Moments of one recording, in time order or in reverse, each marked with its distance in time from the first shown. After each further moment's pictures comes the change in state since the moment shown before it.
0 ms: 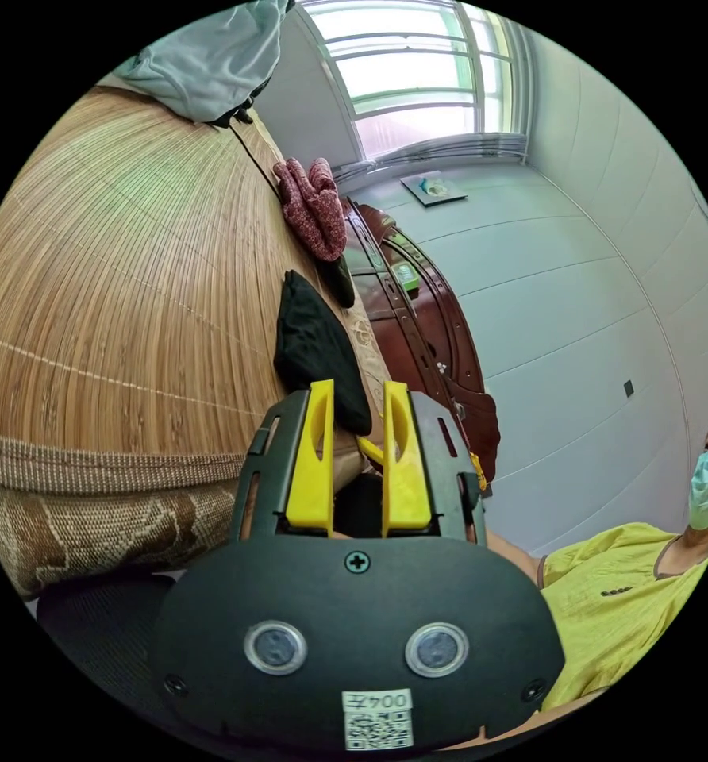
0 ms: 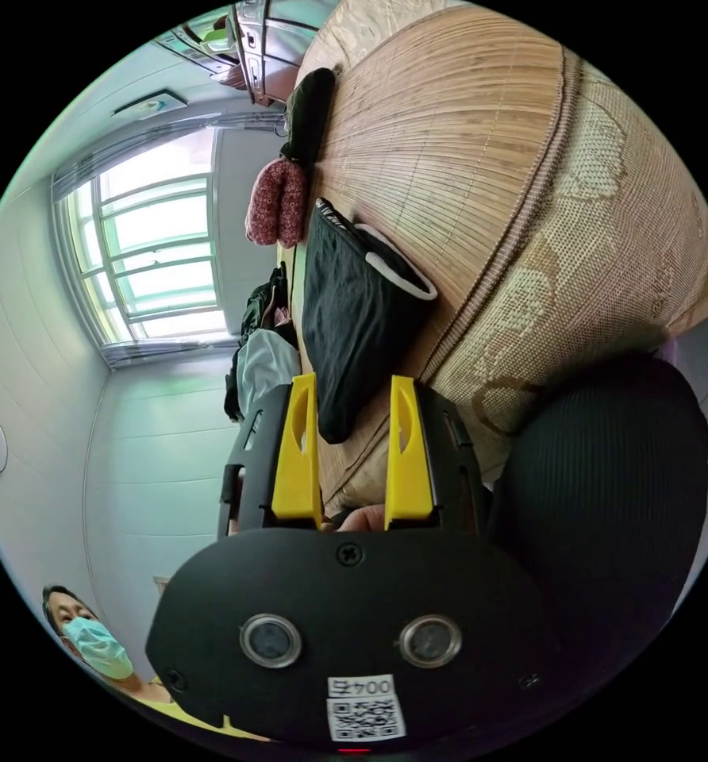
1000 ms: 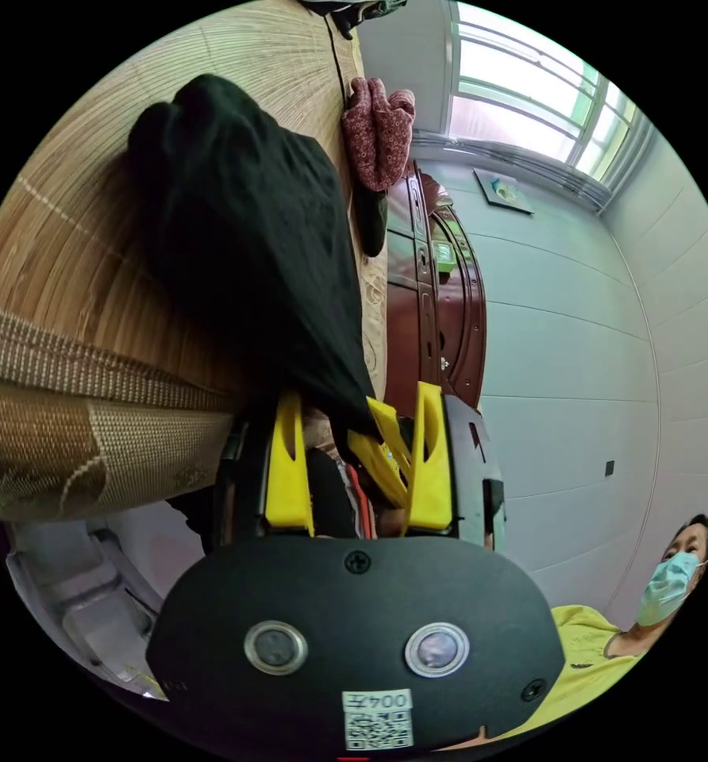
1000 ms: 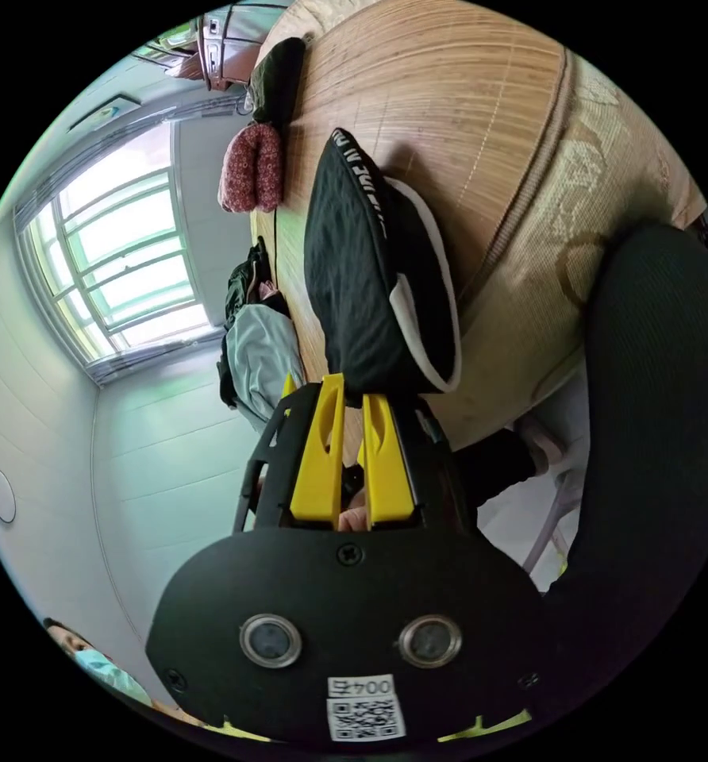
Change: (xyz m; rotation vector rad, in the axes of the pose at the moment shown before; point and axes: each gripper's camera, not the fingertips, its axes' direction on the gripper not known) left arm 0.030 -0.053 0.093 -0.126 0.075 -0.356; right arm -0.009 0.028 0.030 -0.114 0.045 0.127
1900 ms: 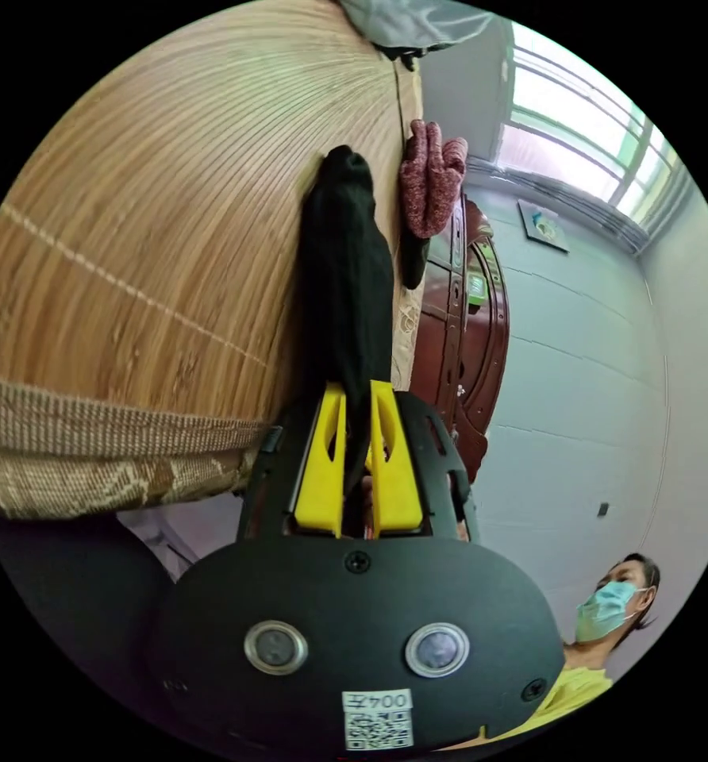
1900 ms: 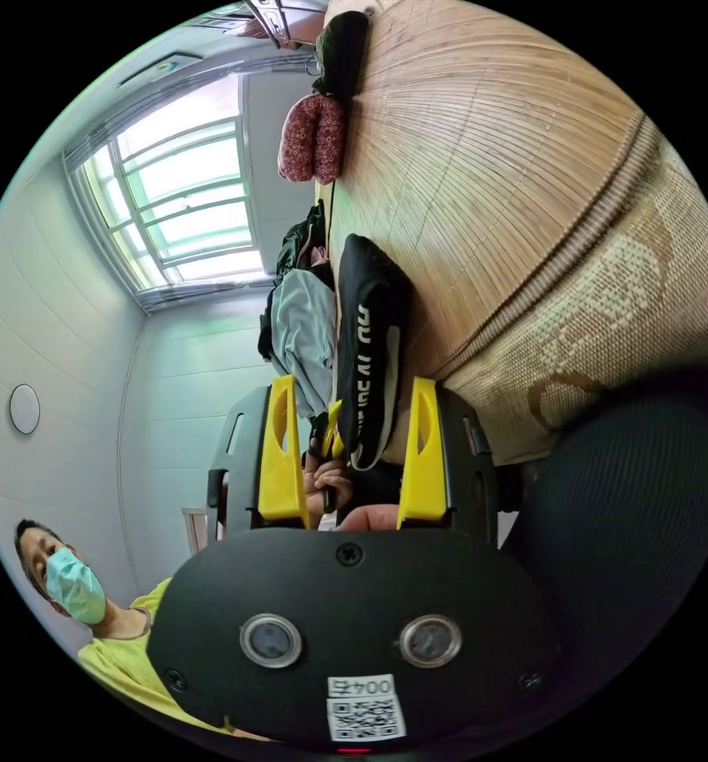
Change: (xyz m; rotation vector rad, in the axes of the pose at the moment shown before) left arm -0.041 -0.090 -0.105 0.011 -0.094 -0.129; right arm 0.059 -0.038 -0.009 -0.144 -0.170 -0.235
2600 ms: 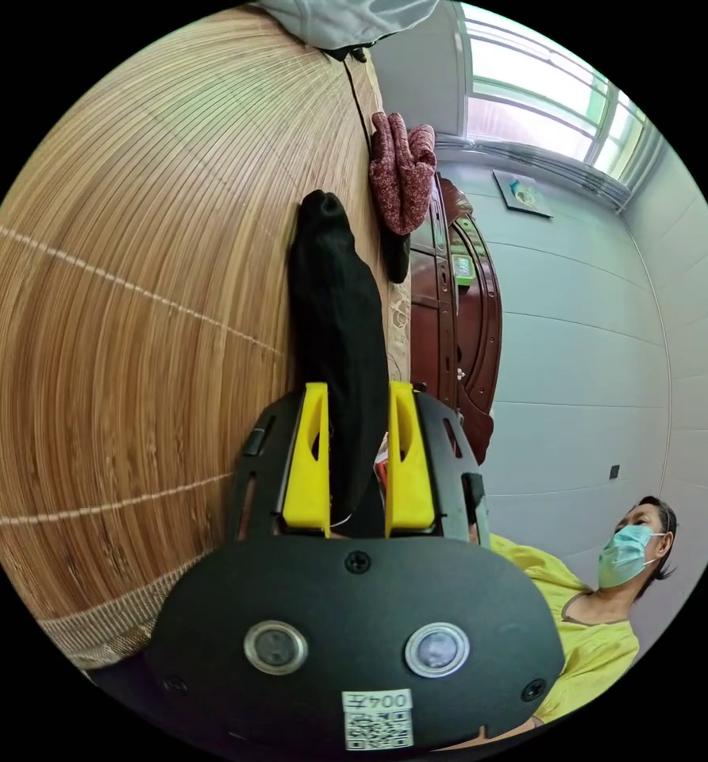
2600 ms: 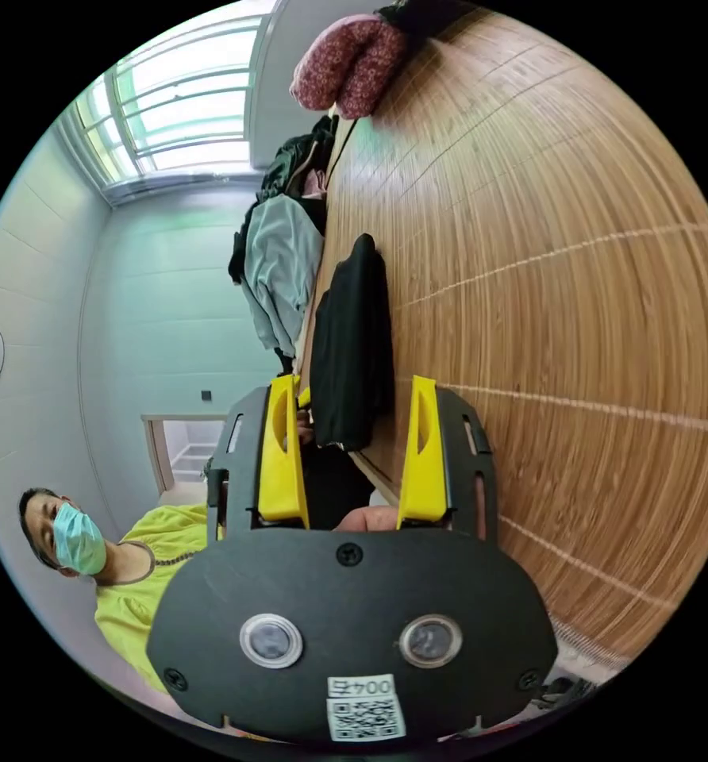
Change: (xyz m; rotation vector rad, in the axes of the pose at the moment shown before) left arm -0.096 -0.063 0.031 -0.057 -0.006 0.137; right arm -0.040 -0.131 0.092 -0.423 0.186 -0.189
